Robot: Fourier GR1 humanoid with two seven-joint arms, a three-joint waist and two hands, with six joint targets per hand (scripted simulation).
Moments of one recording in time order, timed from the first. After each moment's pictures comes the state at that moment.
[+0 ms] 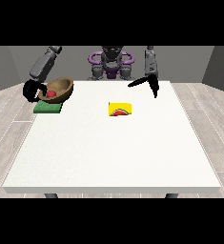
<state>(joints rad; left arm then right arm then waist) -0.55 0.08 0.08 -1.19 -0.27 0.20 -0.34 -0.64 -0.58 -0.42 -0.54 -0.32 0.25 -0.05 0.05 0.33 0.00</state>
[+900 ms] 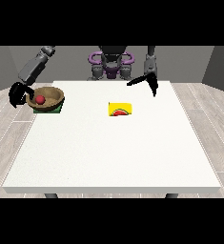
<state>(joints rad) -0.52 0.10 0.02 -1.56 -0.31 0.21 -0.18 -0.71 -0.80 -0.48 -0.34 -0.30 0.38 -0.24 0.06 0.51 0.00</state>
